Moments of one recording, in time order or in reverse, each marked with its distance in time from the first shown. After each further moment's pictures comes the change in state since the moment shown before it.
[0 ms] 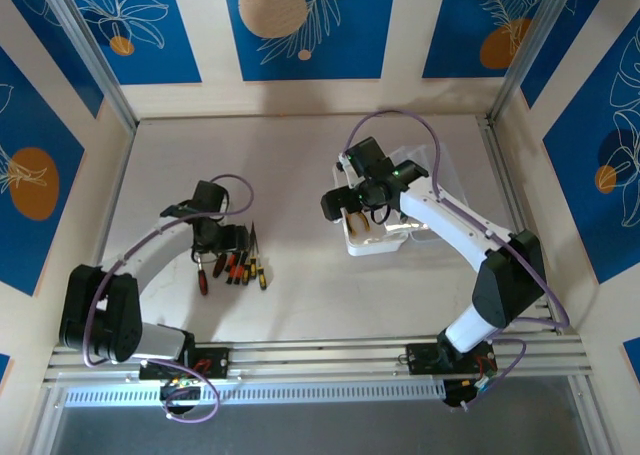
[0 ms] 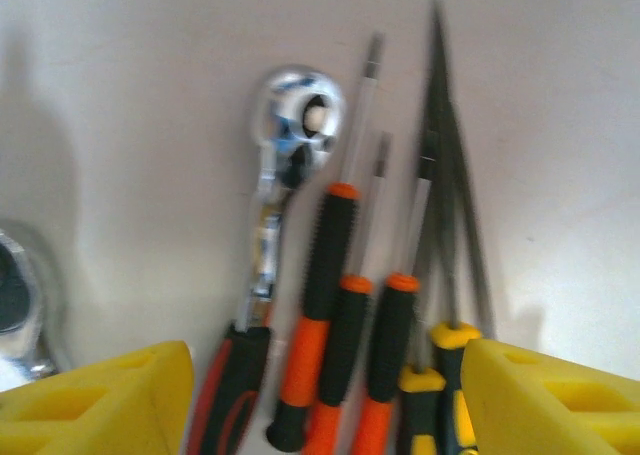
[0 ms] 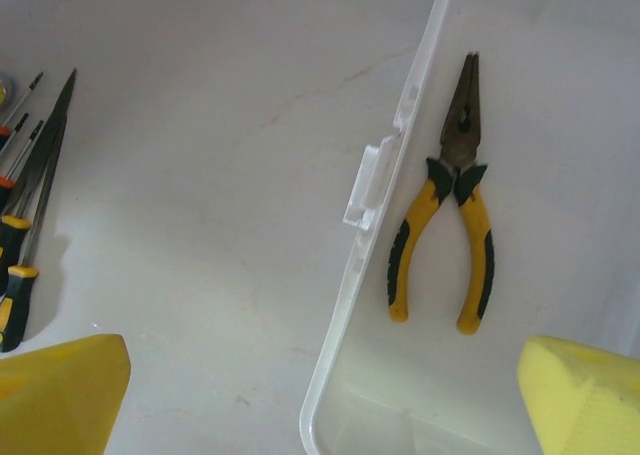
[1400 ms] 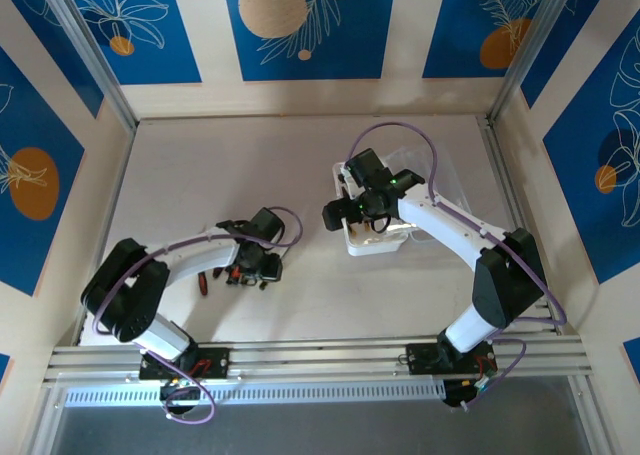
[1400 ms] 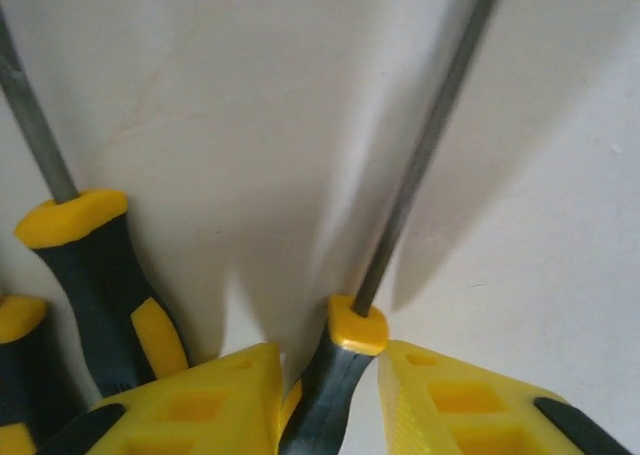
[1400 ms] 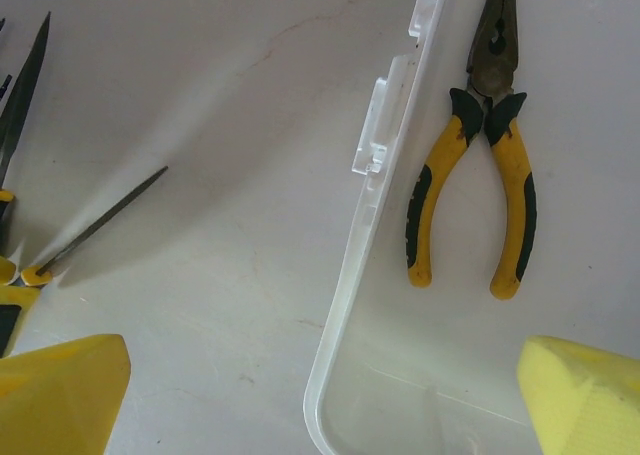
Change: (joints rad) left arm -0.378 0.170 -0.035 0.070 0.023 -0.216; right arm -0.005 -0.002 -0.094 0.037 -0.034 0.040
